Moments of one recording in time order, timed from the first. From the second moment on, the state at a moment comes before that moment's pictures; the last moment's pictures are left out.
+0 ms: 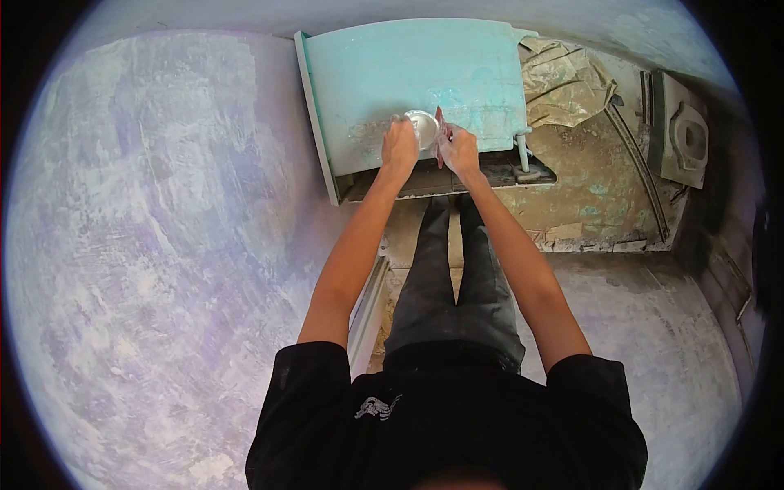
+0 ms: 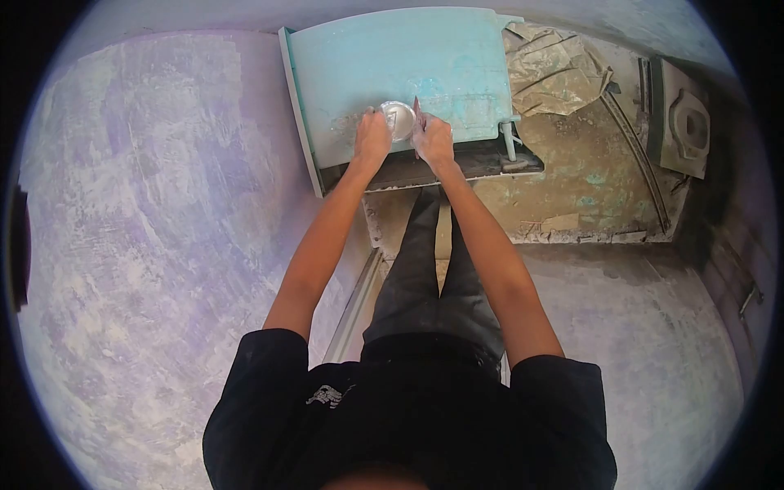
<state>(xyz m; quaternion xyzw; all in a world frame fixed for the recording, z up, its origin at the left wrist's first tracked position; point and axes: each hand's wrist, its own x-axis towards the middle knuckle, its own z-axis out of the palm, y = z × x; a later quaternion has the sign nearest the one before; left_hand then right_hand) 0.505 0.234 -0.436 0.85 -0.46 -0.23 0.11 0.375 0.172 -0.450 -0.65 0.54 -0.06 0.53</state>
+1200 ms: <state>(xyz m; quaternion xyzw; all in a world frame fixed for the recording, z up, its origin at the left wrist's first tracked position) 0.600 0.301 -0.407 0.75 -0.30 -0.50 0.32 0.318 0.192 -0.454 -0.60 0.59 -0.19 0.51</state>
